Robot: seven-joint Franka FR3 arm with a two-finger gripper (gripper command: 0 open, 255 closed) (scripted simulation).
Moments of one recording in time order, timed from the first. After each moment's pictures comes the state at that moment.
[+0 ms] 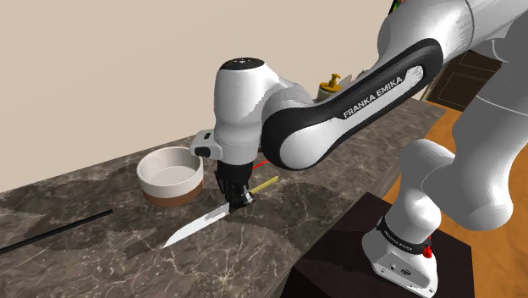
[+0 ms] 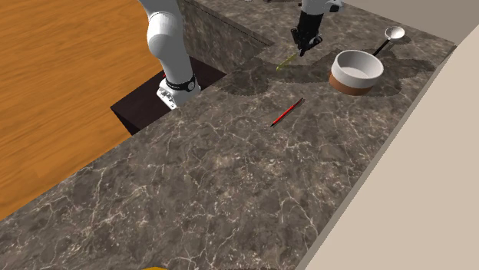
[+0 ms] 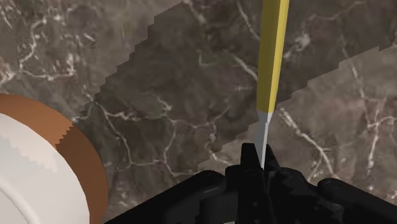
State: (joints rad) arm 0.77 -0.05 -0.04 -2.30 0.01 2.27 -0.69
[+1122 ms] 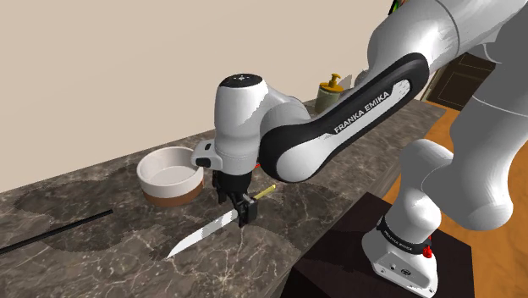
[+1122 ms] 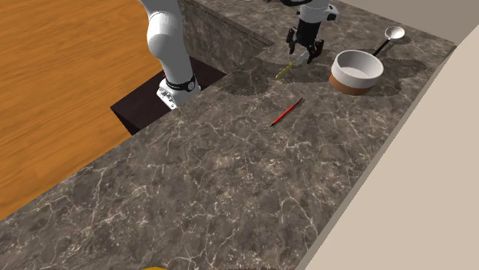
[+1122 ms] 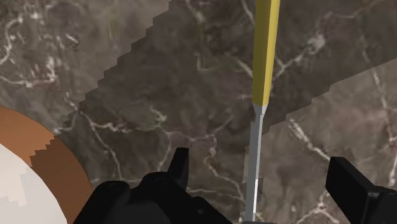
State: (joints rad) arm 0.77 -0.01 -0.04 -2.33 0.02 2.34 -0.69
